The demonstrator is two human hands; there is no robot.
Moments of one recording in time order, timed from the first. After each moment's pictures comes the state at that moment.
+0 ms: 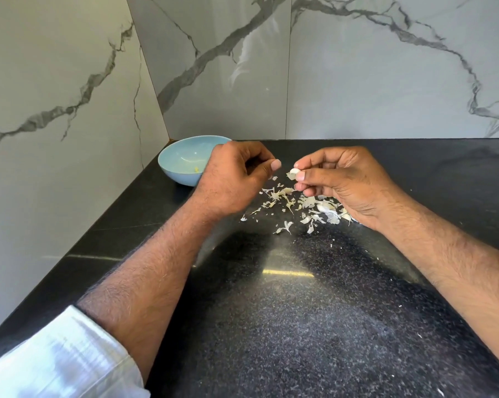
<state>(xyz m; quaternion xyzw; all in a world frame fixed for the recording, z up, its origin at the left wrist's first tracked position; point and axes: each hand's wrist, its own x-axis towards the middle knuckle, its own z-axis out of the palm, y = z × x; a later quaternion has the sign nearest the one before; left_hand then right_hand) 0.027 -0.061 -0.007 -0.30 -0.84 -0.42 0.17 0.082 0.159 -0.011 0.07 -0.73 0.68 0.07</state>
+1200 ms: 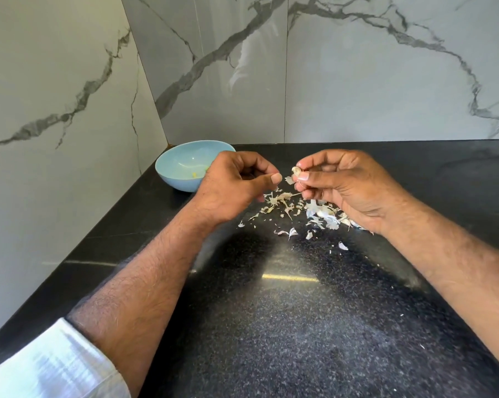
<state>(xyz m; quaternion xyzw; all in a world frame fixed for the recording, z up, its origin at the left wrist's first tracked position) 0.032 -0.059 -0.007 -0.25 -0.81 -0.53 0.02 0.080 0.167 -0.009 0.06 -0.67 0.74 0.03</state>
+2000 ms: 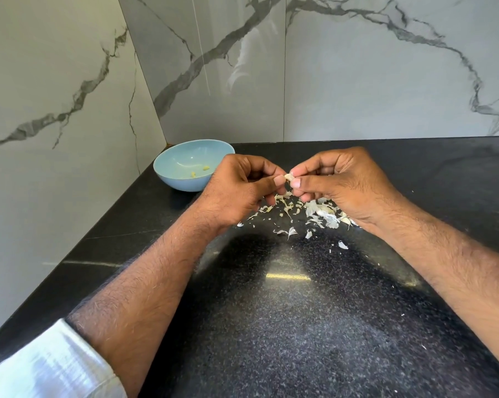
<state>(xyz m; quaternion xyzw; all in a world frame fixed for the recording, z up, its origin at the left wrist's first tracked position) 0.030 -0.052 -0.016 -0.28 -0.78 -0.56 -0.02 0.083 0.158 -0.010 0.08 -0.76 0.63 0.11</state>
